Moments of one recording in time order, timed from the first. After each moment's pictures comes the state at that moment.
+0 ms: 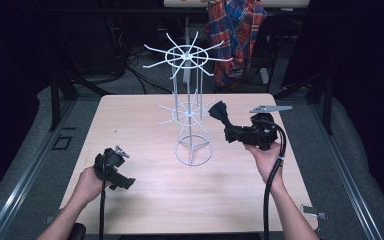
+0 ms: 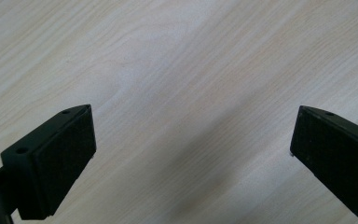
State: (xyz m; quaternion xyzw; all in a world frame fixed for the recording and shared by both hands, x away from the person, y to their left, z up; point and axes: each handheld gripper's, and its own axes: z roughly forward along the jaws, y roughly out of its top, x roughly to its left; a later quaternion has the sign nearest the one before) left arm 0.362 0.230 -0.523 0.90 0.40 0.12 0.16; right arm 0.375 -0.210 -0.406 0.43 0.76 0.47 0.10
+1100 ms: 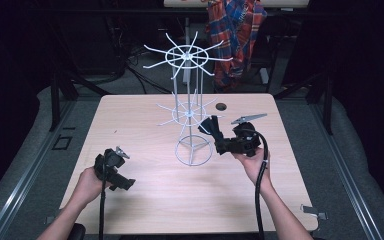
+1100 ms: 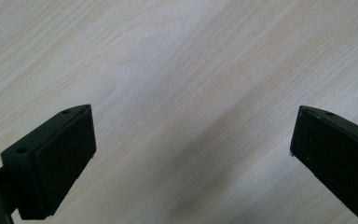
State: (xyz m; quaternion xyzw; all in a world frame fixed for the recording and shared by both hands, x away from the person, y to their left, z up) left arm 0.360 0.229 -0.523 0.90 0.39 0.12 0.16; right arm 0.395 -0.186 -0.459 0.43 0.81 0.41 0.06
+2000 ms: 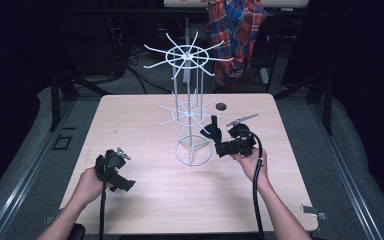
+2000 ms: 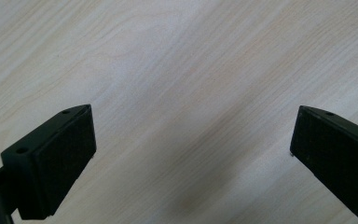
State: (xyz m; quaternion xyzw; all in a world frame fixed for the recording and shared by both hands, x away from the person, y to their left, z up) left arm 0.360 0.228 -0.526 0.90 0.39 0.11 0.15; right arm 0.414 -0.181 -0.483 0.44 0.82 0.35 0.04
